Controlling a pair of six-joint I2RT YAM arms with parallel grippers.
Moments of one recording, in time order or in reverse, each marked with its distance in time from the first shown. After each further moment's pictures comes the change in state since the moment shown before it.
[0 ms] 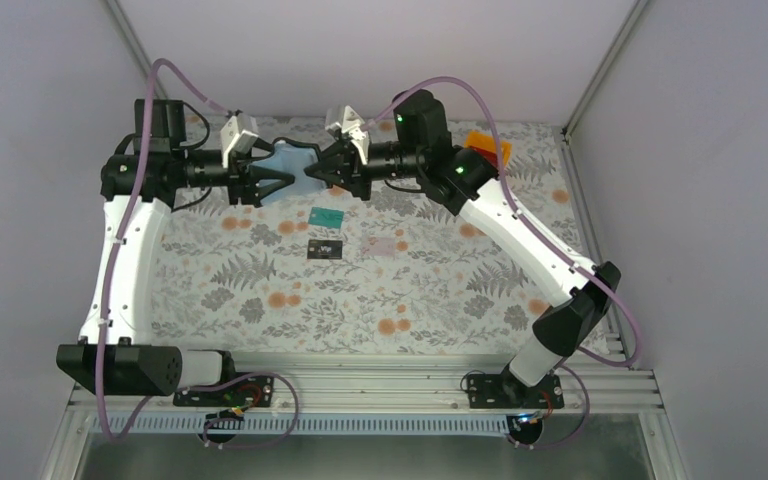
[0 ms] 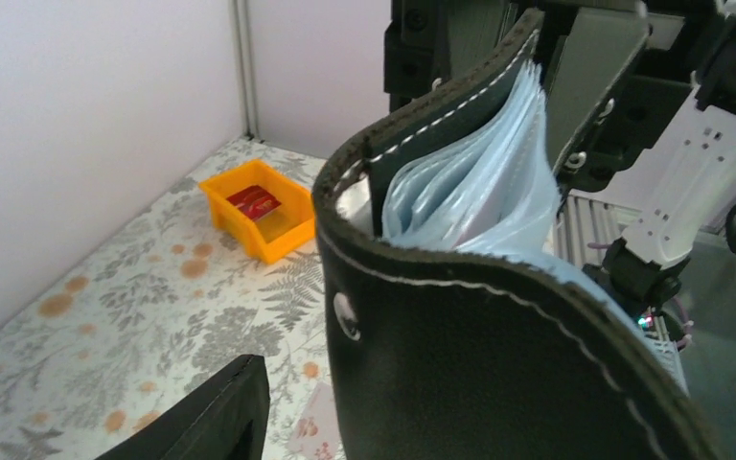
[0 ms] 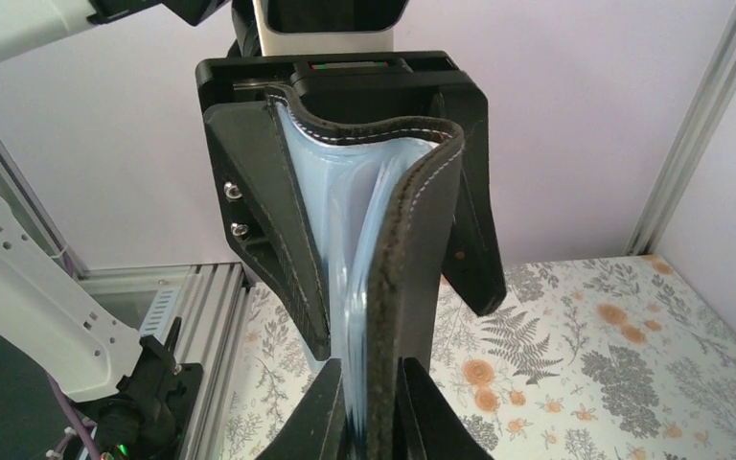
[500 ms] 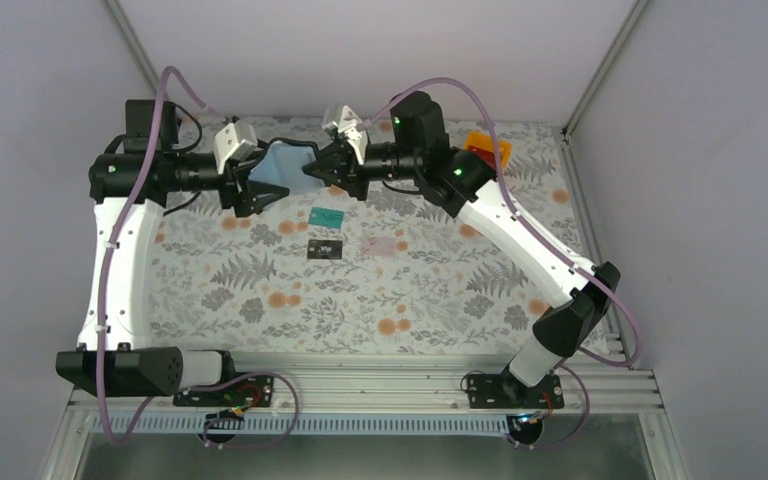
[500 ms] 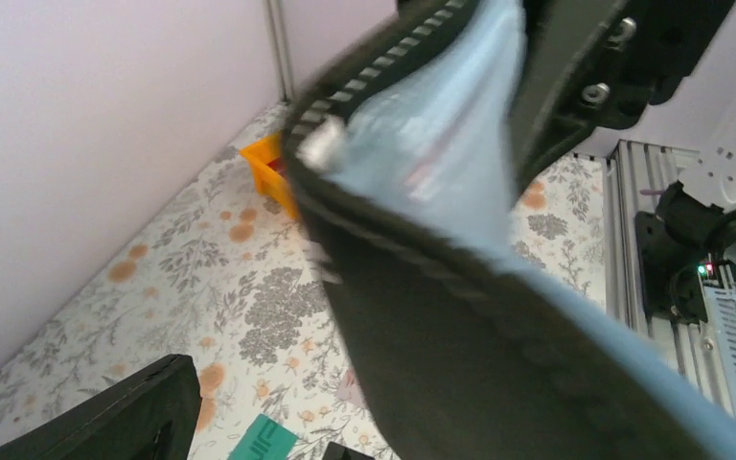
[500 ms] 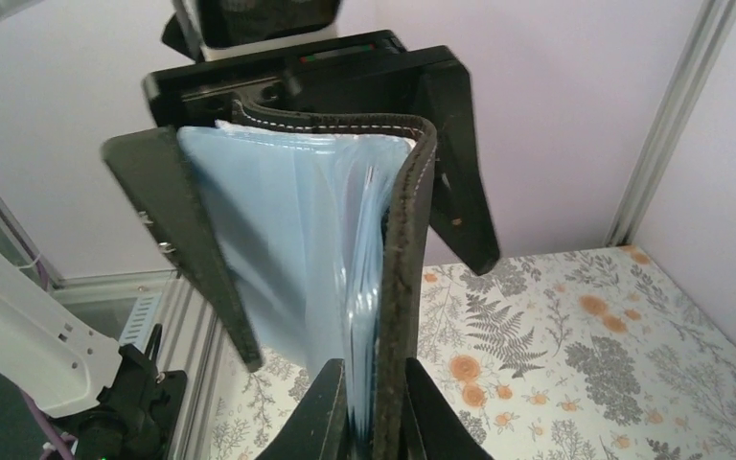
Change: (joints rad) left arm 0.027 -0.008 0.055 -0.163 -0.076 0.198; right arm 0.015 0.000 -0.001 0.006 0.070 0.024
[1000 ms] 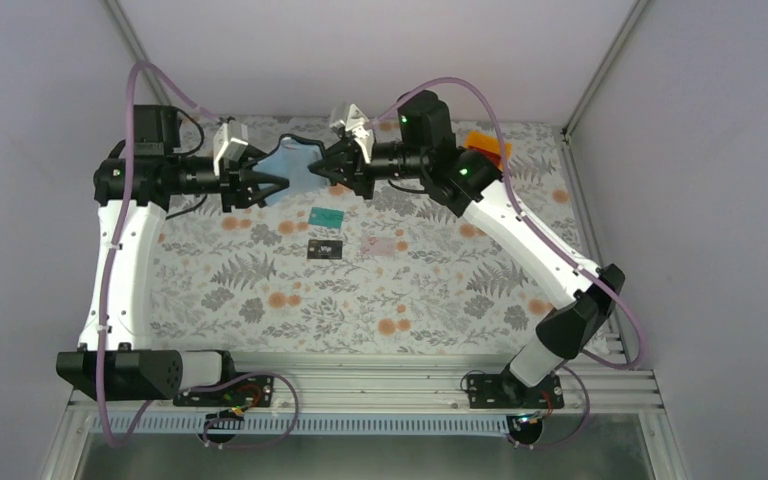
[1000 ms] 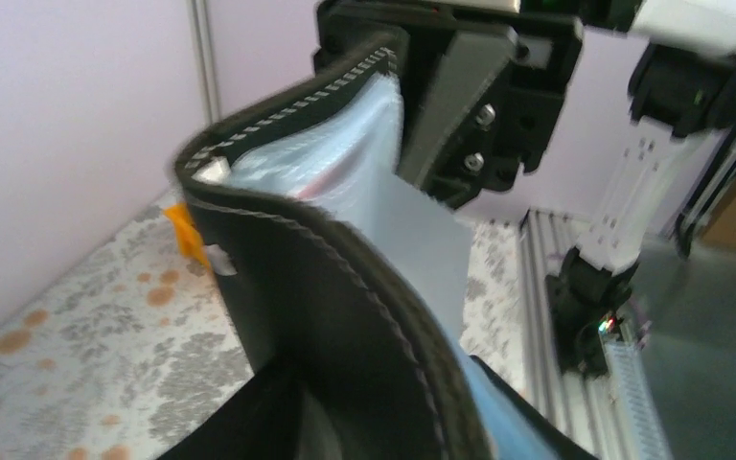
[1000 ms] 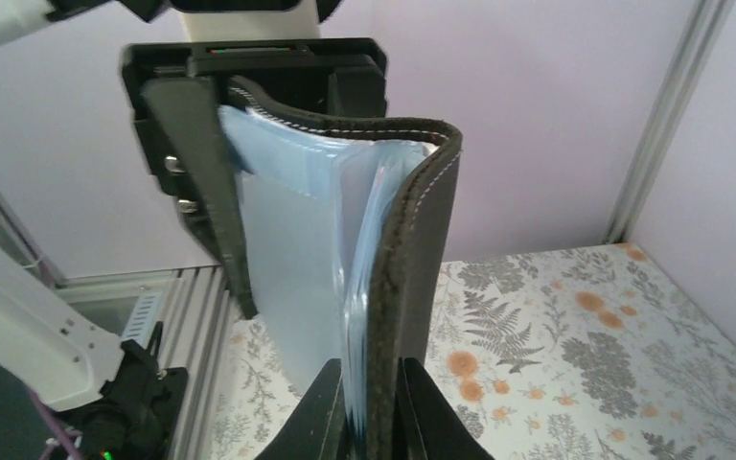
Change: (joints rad) left arm 0.006 -0.011 -0.063 0.070 0.211 -0.085; right arm -0.021 -0.025 -0.023 -0.003 -0.047 -0.006
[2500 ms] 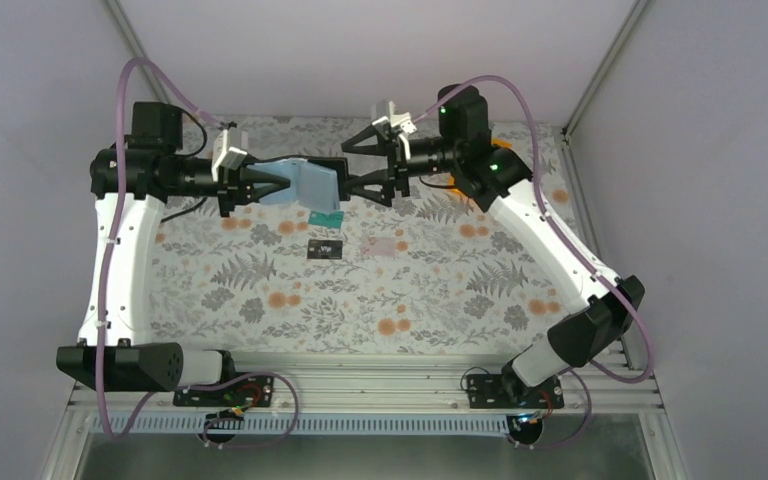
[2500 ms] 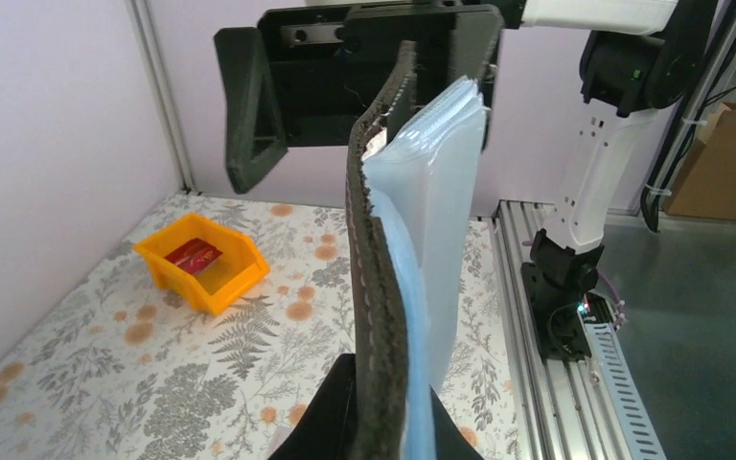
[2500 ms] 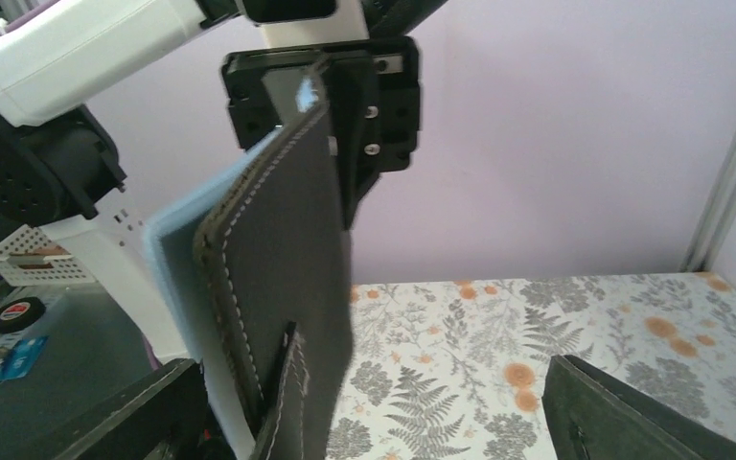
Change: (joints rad) left arm -0.016 0.036 0.096 -0.224 0.048 0.233; right arm -0.176 -0.074 -0.101 0.031 -0.314 -0.002
